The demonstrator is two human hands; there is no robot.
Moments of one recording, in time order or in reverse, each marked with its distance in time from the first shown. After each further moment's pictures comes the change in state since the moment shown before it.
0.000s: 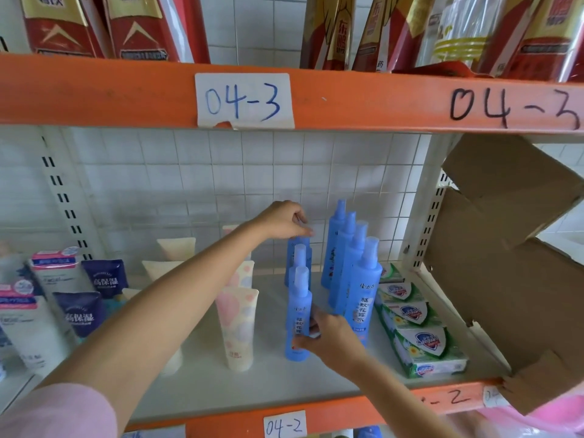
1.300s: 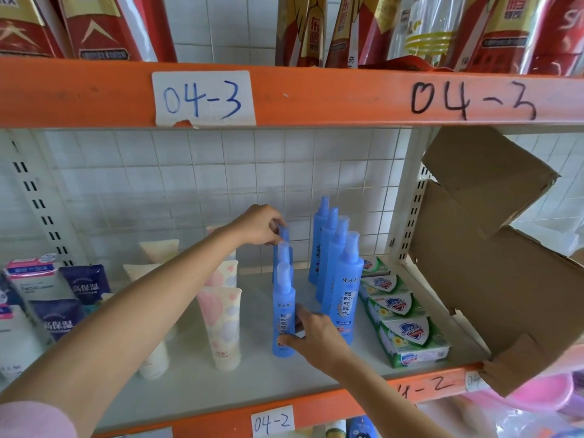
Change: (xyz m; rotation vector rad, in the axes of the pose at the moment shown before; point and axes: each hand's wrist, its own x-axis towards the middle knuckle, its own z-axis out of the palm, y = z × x) left_hand -0.010 -0.008 0.002 0.085 -0.017 0.012; right_hand 0.000 0.008 0.010 0.011 0.017 -0.026
